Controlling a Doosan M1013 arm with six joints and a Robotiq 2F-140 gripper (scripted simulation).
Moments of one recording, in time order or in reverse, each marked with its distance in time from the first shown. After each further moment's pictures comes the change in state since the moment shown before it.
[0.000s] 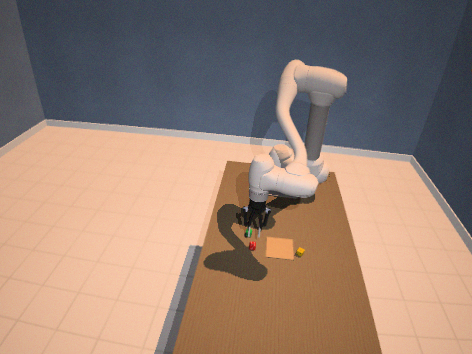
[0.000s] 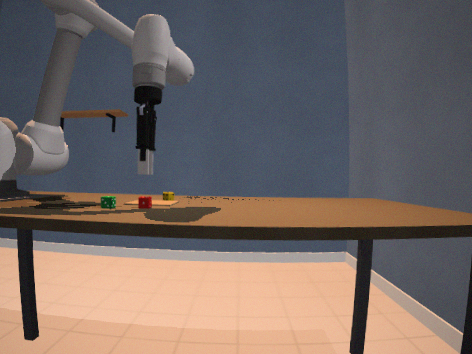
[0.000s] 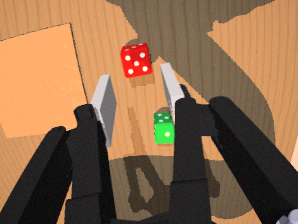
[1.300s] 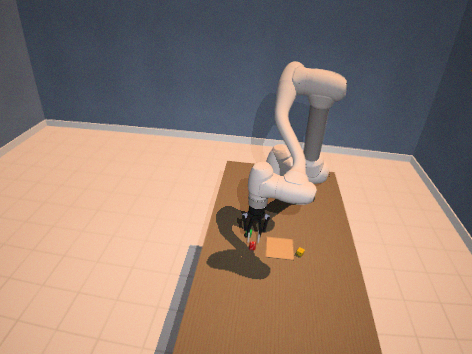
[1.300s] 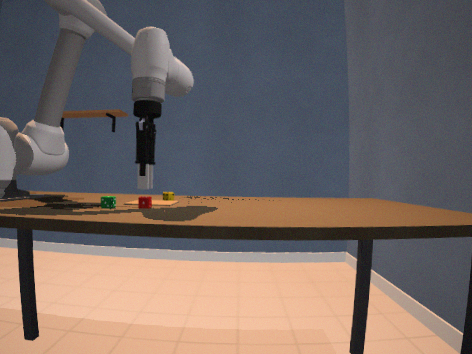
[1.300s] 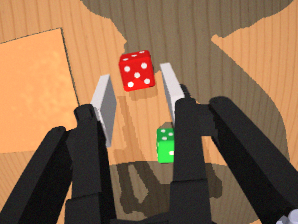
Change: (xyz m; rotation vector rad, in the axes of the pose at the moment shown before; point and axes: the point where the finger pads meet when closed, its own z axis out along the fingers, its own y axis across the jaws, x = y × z) arm 0.000 0.000 0.038 0.000 0.000 0.000
